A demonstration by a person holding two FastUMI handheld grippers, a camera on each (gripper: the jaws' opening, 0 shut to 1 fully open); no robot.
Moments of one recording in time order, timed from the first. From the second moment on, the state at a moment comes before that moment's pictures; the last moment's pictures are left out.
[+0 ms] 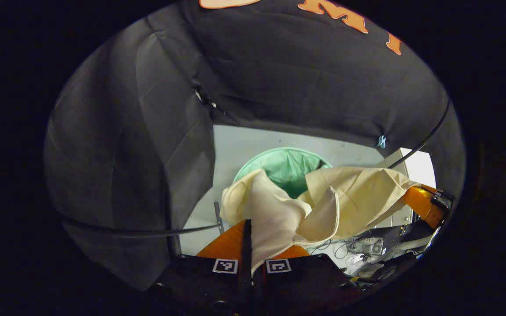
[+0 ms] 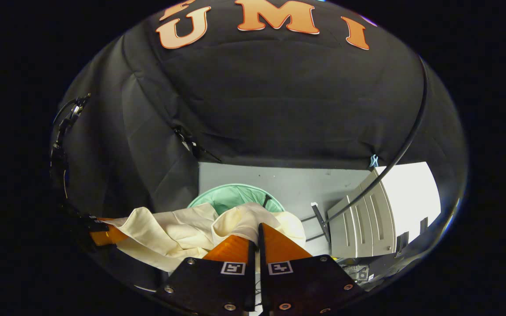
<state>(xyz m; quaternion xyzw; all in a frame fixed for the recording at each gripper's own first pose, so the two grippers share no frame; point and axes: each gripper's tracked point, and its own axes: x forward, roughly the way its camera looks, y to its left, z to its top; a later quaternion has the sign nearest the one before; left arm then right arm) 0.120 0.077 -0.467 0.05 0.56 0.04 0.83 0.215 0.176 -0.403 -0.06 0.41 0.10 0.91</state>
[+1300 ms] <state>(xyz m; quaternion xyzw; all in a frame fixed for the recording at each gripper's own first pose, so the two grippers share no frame) 0.093 0.038 -0.442 0.04 0.59 0.02 0.81 0.181 0.138 -0.348 -0.04 0.39 0.08 0.92</state>
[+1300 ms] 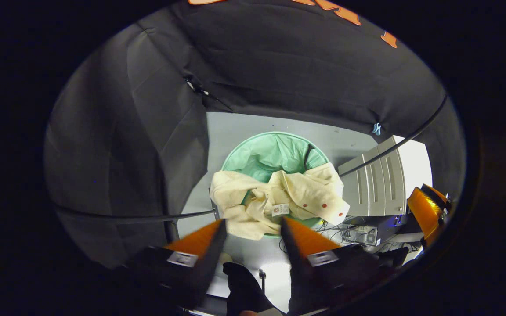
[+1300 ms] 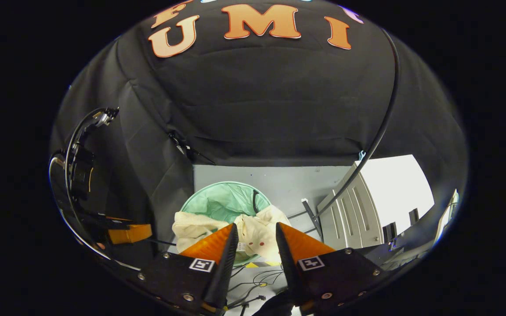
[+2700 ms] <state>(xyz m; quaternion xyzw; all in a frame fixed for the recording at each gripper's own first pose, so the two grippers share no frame) 0.075 0.027 -0.189 0.03 0.37 0.03 0.93 0.108 0.110 -0.138 -0.03 0.21 0.11 0.97</state>
